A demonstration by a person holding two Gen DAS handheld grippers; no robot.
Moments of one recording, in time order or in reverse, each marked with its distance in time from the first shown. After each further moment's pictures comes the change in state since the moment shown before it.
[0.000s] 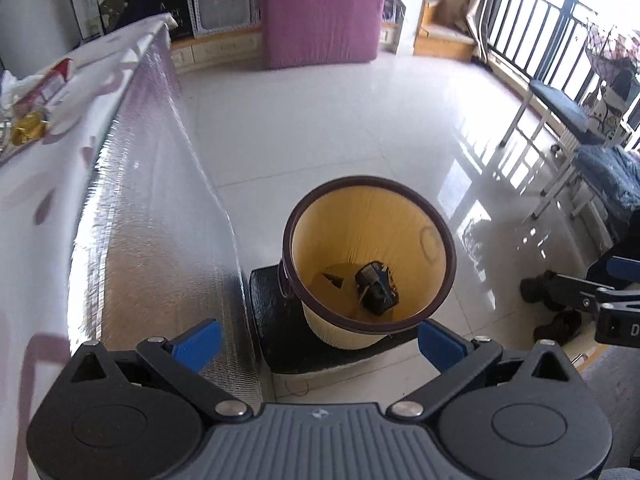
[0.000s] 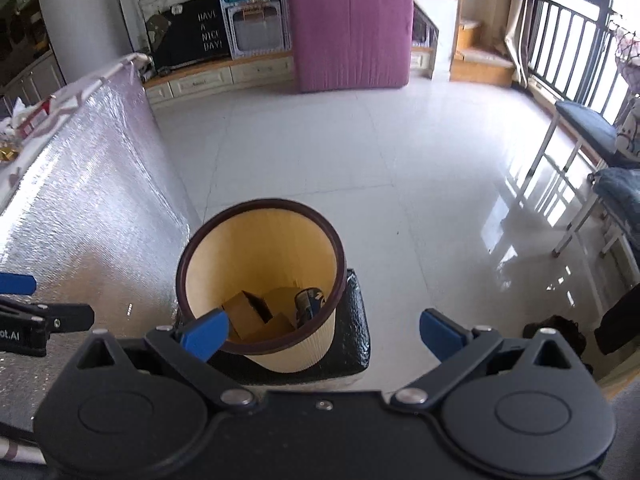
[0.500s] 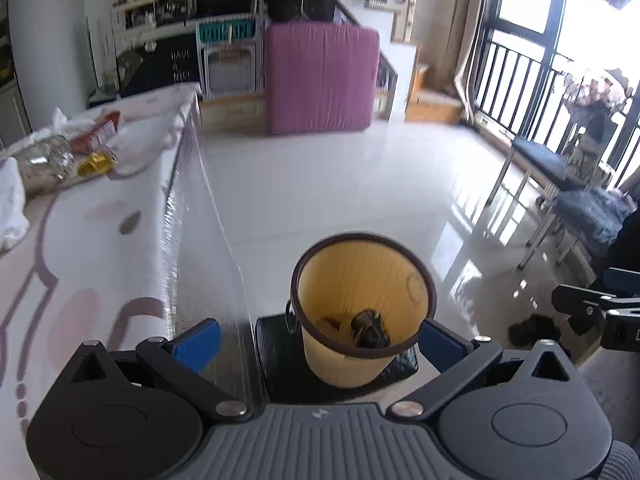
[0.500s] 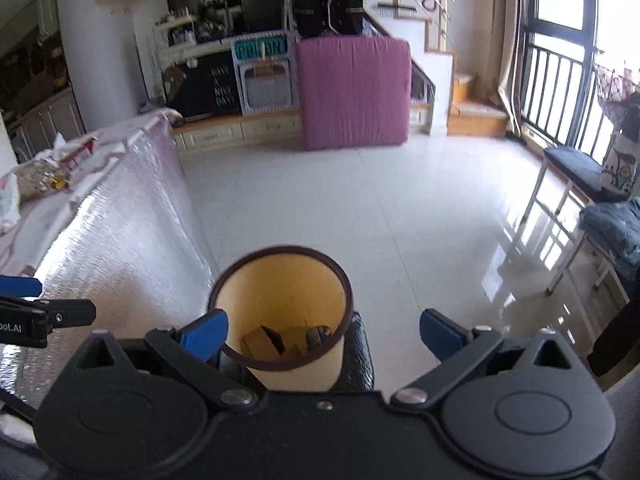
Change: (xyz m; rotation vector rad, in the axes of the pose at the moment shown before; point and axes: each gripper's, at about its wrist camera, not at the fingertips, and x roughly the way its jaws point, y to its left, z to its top) left arm -0.085 0.010 -0.045 -0.008 -0.231 -0.020; right arm -0.083 0.012 -0.027 -0.011 -0.189 0.016
